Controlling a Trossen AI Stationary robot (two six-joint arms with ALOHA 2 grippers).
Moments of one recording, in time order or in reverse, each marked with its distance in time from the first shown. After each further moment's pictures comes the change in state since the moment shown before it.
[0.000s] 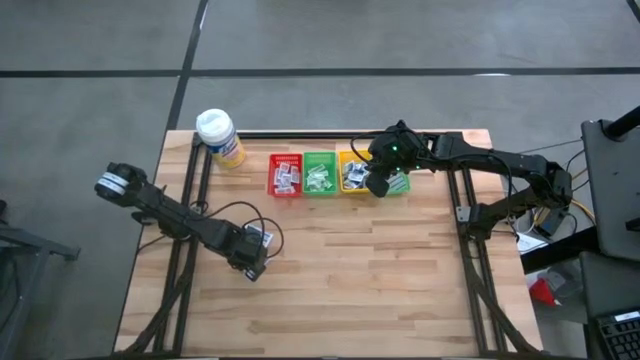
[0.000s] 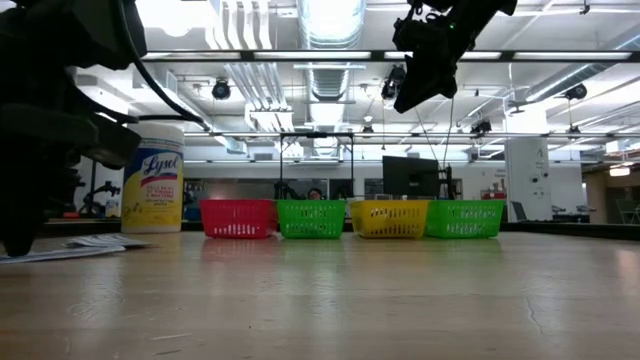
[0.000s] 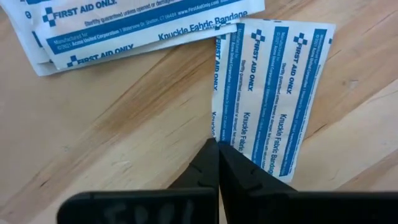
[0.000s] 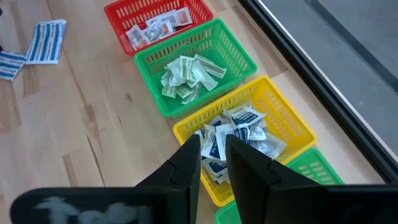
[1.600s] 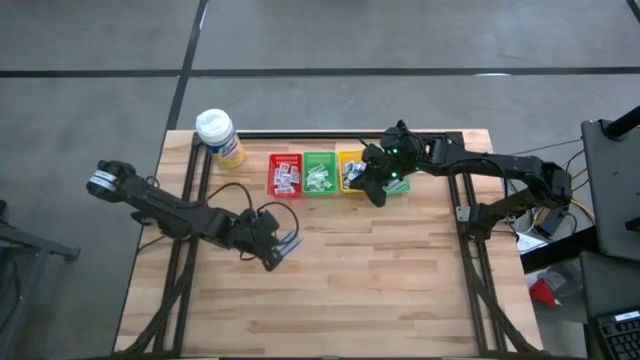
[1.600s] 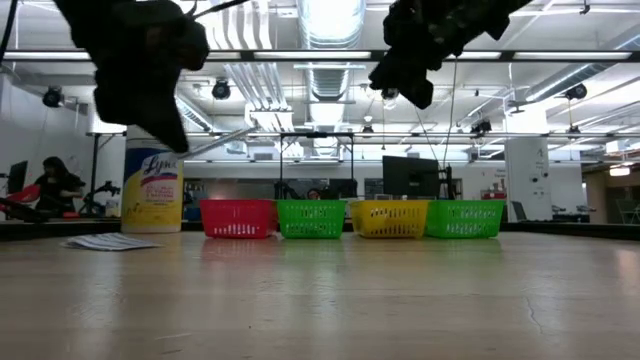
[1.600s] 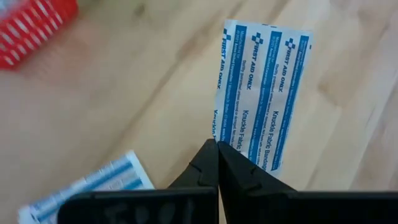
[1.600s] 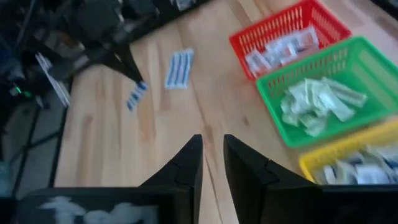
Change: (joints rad) left arm 0.056 -0.153 0.182 0.099 -0.370 0.345; right arm 0.004 0.000 -0.101 0.287 -0.437 0.125
